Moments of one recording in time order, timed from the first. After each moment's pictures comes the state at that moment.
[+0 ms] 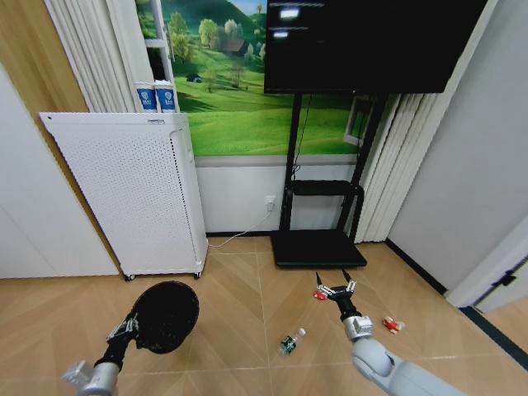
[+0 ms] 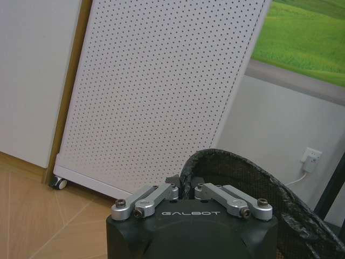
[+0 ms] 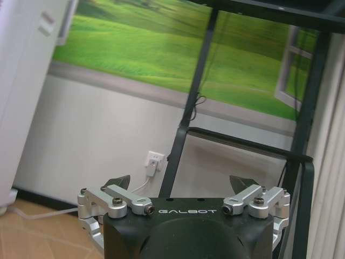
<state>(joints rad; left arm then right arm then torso) 1.68 -0.94 -0.61 -1.79 -0.96 -0.31 -0.09 -1.00 0.67 -0.24 1.50 0.43 0.56 0.56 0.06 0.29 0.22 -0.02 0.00</state>
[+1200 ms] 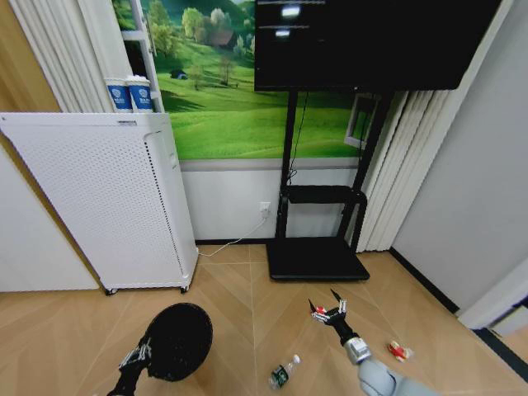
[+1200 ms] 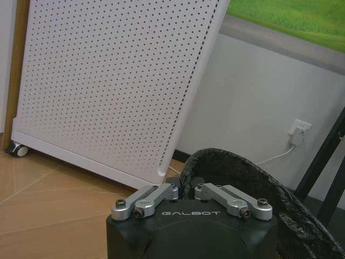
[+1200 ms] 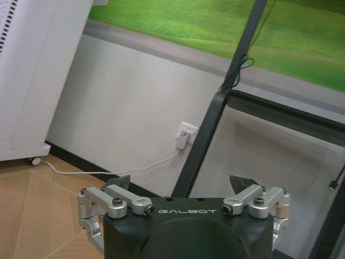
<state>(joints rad) 1.82 -1.08 -0.59 -1.80 -0.85 -0.36 -0.02 -0.99 0.70 -0.38 1.38 0.34 0.63 0.48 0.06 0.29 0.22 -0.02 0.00</state>
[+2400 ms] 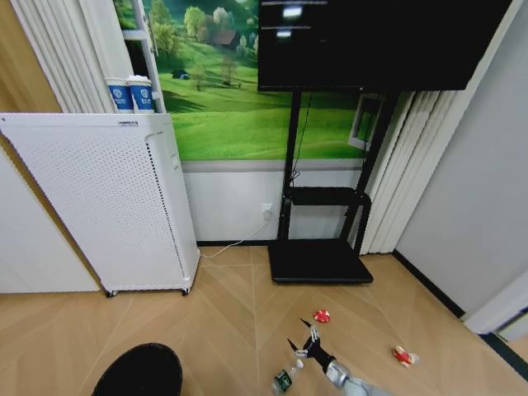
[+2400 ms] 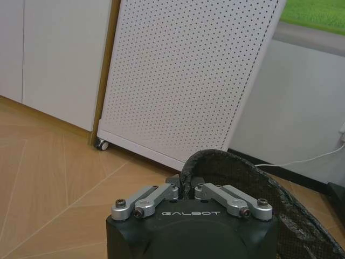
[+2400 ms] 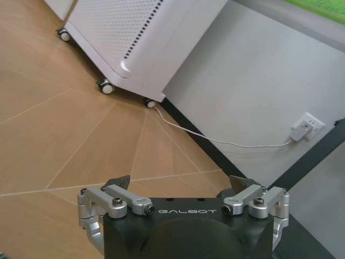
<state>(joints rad) 2.16 -1.21 -0.80 -1.84 -0.89 -0.47 0.10 -0.79 0.94 -0.73 0.87 0.01 0.70 0.45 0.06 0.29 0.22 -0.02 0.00</state>
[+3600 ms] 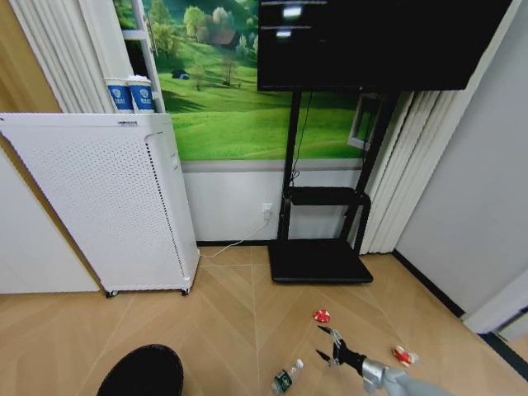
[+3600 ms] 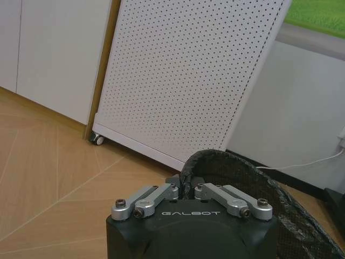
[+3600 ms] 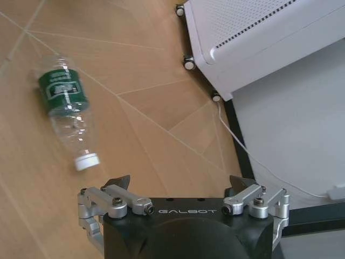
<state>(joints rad) 2.08 -1.19 -0.76 -1.78 -0.92 -0.47 0.11 -0.82 0.77 -0.59 0.79 -0.59 0.74 0.48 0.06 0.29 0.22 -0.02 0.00</state>
